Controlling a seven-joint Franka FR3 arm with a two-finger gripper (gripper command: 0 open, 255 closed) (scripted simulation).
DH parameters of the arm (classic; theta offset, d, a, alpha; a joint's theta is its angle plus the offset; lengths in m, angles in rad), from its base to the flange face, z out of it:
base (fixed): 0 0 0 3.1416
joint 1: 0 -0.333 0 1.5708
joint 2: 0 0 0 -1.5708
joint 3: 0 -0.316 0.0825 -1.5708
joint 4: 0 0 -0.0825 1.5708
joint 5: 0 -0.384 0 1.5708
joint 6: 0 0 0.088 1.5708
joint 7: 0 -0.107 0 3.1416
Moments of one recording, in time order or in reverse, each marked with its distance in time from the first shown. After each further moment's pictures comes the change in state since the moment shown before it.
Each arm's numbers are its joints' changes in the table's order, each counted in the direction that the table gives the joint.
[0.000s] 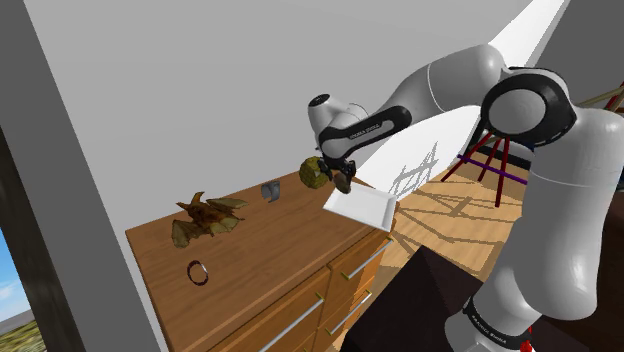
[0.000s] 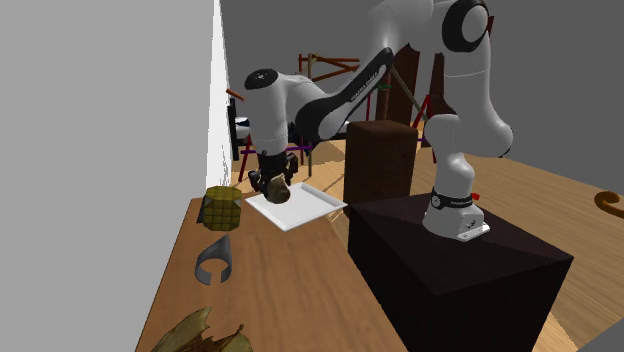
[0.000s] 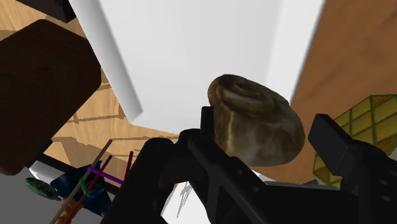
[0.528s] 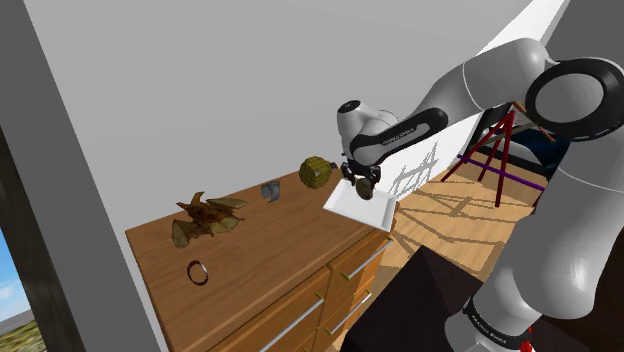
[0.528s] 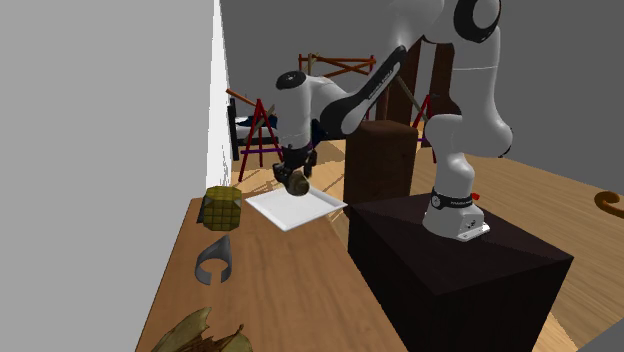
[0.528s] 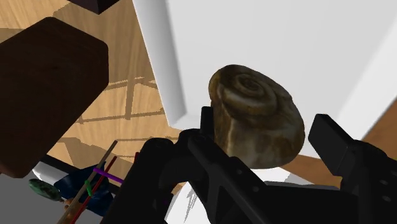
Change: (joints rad) arm 0.042 -0.194 0.051 -0.281 0.083 -0.109 0.012
